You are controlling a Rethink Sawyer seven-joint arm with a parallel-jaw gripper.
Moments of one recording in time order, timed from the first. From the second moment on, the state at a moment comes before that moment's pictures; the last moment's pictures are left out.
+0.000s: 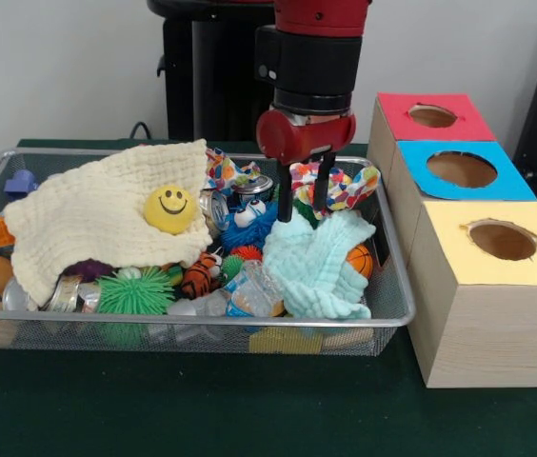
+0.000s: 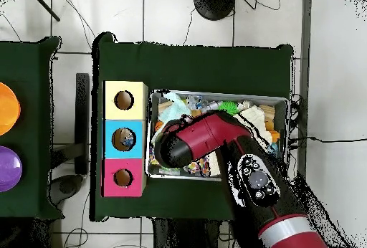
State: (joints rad) arm -0.49 -0.70 0.48 1.73 -0.81 0.50 1.50
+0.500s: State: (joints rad) arm -0.50 -0.69 0.50 1.71 -0.86 0.42 1.50
